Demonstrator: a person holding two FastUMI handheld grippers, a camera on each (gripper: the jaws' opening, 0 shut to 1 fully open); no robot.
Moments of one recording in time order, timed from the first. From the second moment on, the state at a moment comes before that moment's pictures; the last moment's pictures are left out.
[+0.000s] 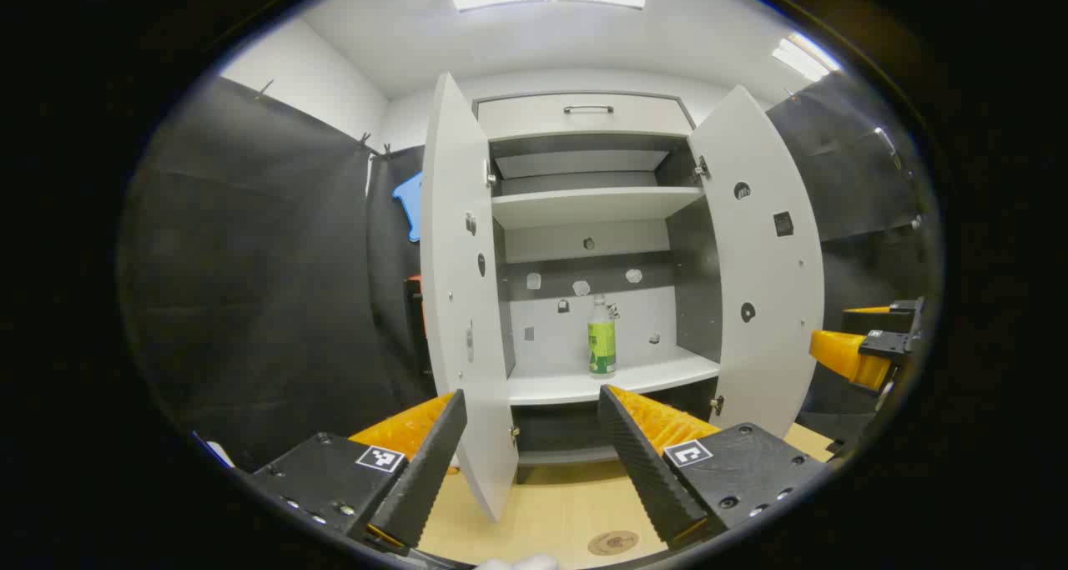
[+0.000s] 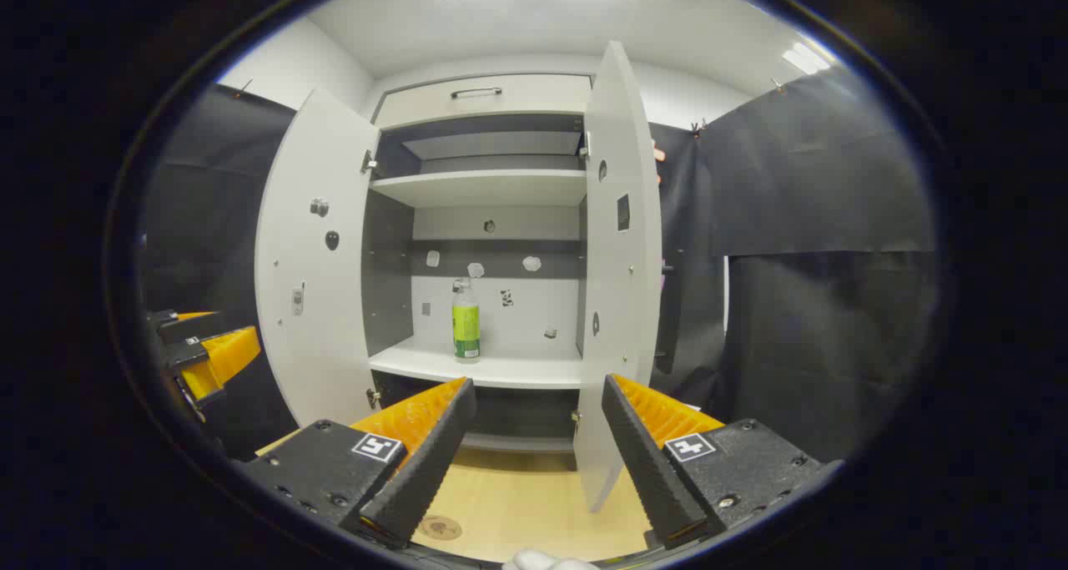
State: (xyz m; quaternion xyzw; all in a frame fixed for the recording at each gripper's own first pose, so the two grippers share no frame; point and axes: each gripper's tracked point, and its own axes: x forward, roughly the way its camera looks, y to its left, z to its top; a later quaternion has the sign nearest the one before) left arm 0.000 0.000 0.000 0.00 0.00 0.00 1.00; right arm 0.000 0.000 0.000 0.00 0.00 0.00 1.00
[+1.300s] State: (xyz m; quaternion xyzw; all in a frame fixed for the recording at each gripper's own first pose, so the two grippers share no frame) left arm 0.158 -0.039 0.021 -0.01 -0.03 -0.03 1.00; right arm 0.028 -0.004 0.008 0.00 0.02 -0.01 1.00
